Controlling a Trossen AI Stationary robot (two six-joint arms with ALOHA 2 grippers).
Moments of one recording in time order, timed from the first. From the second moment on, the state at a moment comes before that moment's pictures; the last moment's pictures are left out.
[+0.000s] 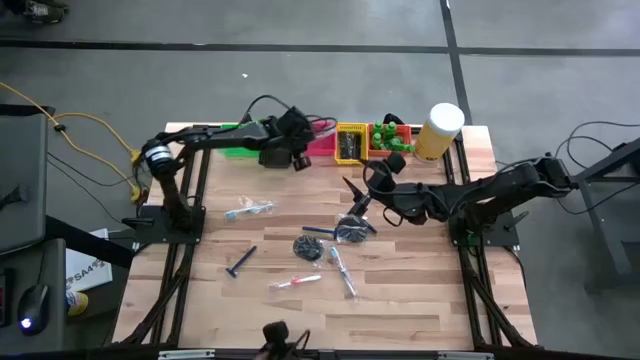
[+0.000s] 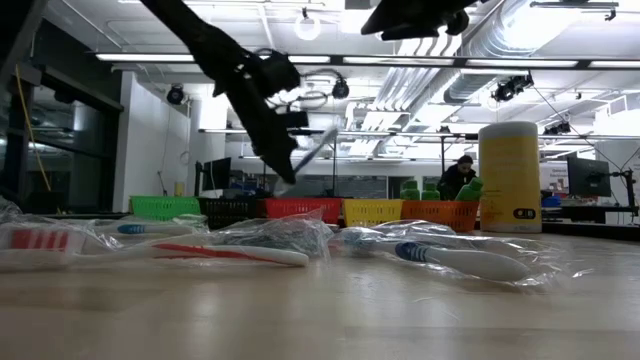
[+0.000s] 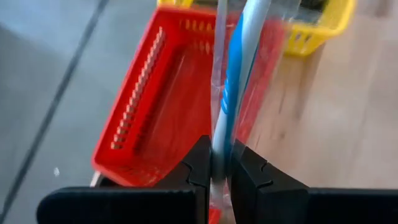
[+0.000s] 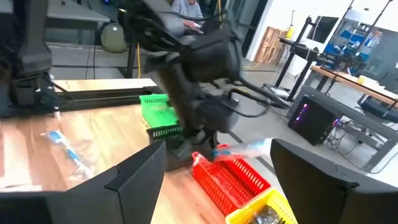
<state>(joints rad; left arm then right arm) 0.55 1.77 1.24 -0.29 -0.15 0.31 0.17 1.30 0.88 0.22 0.86 -0.07</state>
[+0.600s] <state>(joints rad) 0.57 1.89 1.38 -0.40 -0.23 0.17 0.18 1.30 0.88 0.20 0.86 -0.05</state>
